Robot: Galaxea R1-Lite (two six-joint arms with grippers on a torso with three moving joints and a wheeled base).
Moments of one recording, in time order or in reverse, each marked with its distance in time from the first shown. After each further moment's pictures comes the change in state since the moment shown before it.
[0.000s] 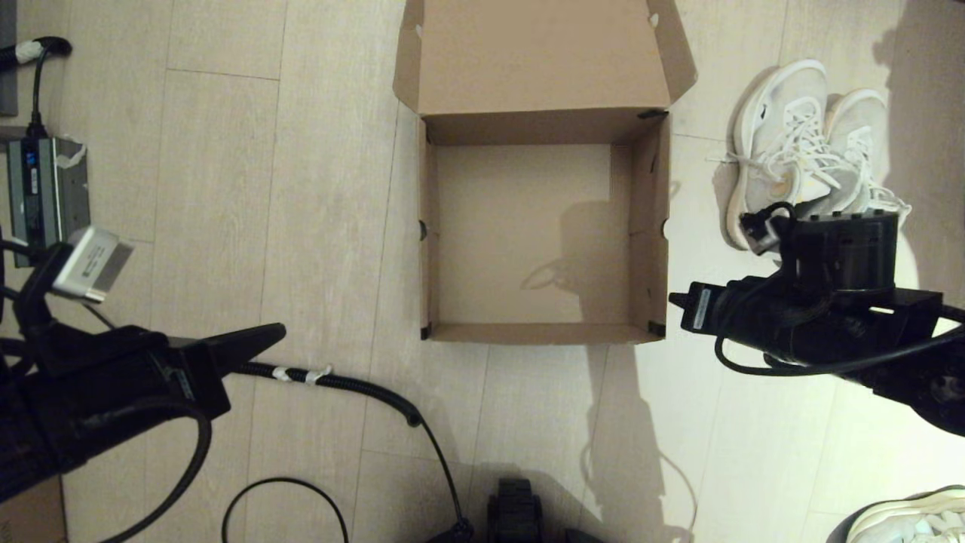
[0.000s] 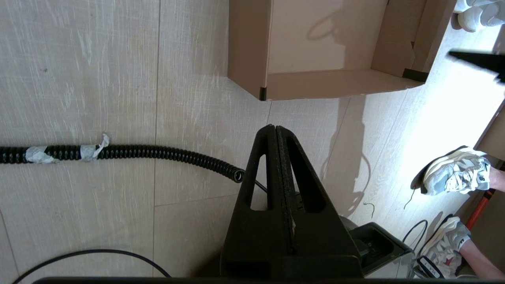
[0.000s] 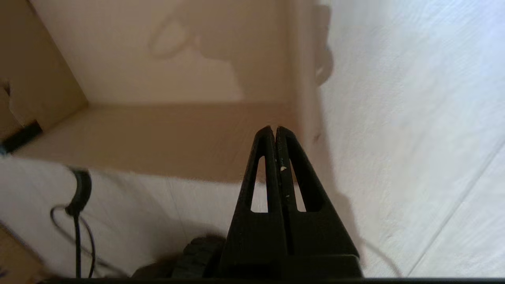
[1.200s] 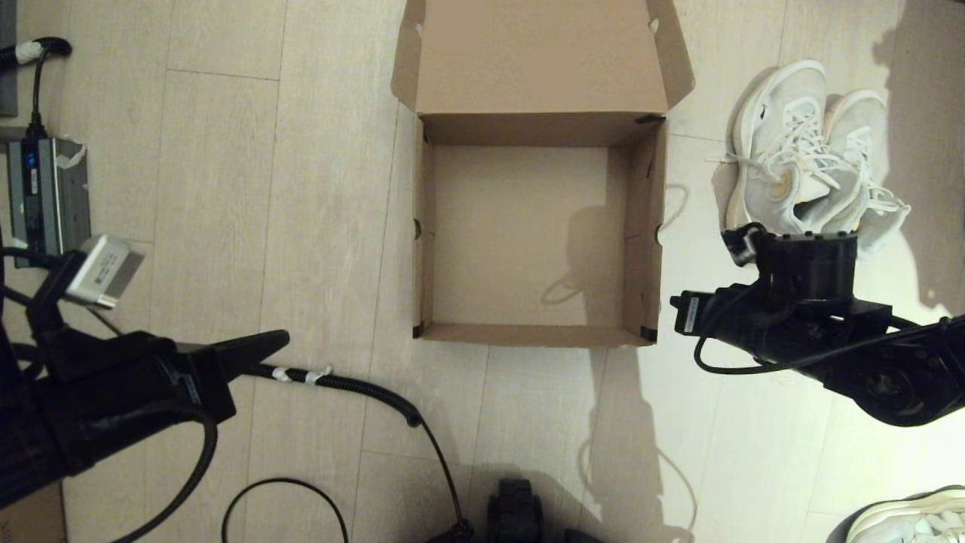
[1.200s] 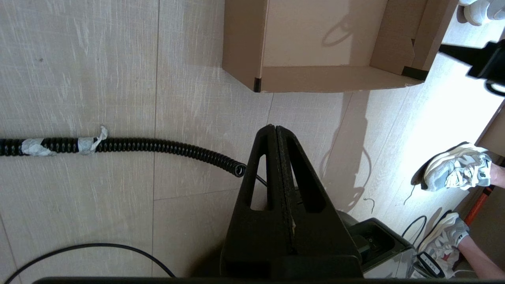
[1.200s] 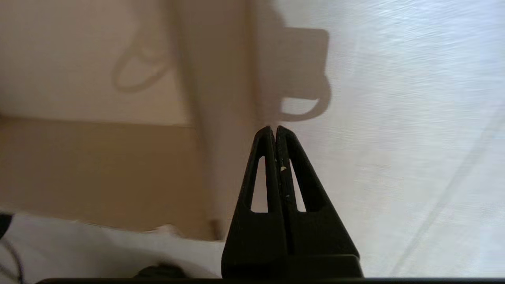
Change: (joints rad) left arm 0.001 0.015 0.010 -0.002 -0.003 -0.001; right arm -0.071 0.151 0.000 -0.158 -0.008 -0.094
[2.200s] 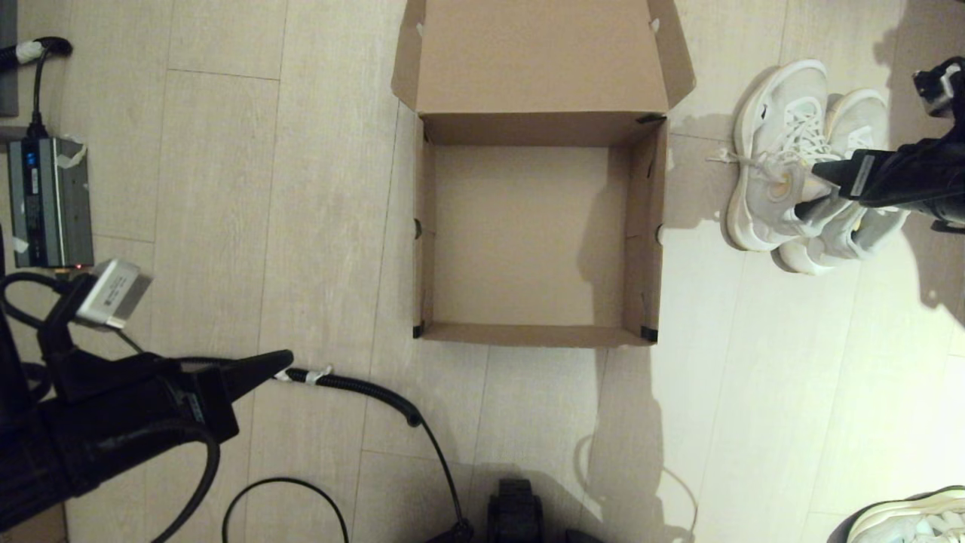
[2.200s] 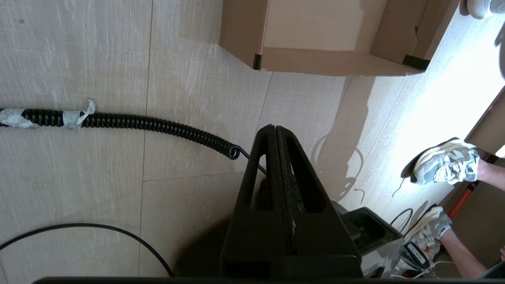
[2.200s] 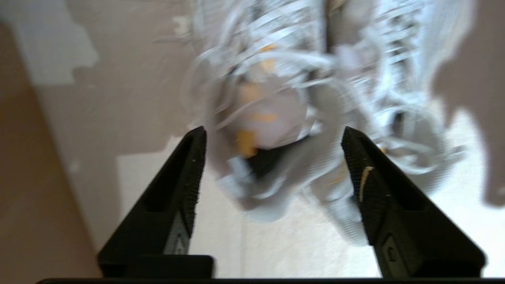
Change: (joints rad) left arm 0.000 0.001 0.048 -0.009 -0.008 -0.043; right arm -0.433 -0.083 -0.550 0.423 0.084 -0.156
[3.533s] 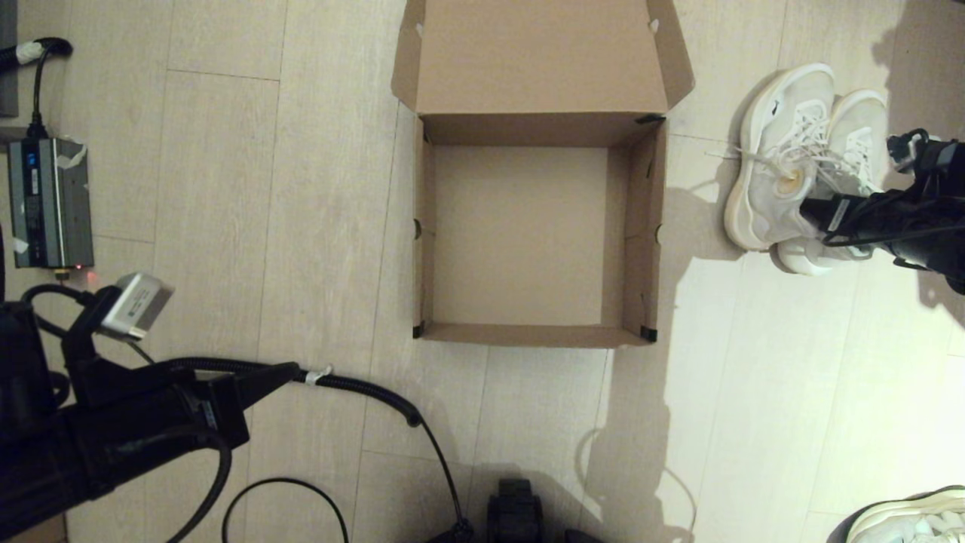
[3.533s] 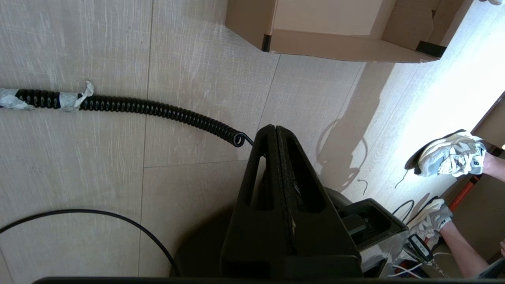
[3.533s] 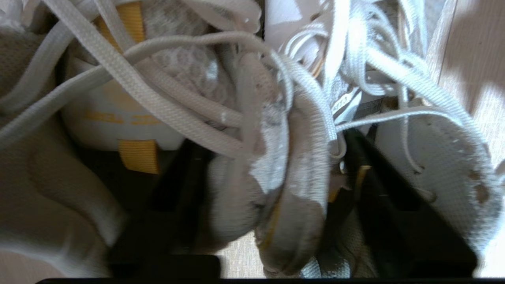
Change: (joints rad) left arm 0.006 0.037 0.016 -0.001 -0.002 0.002; right arm -0.094 0.257 -0.003 -0.242 0.071 0.050
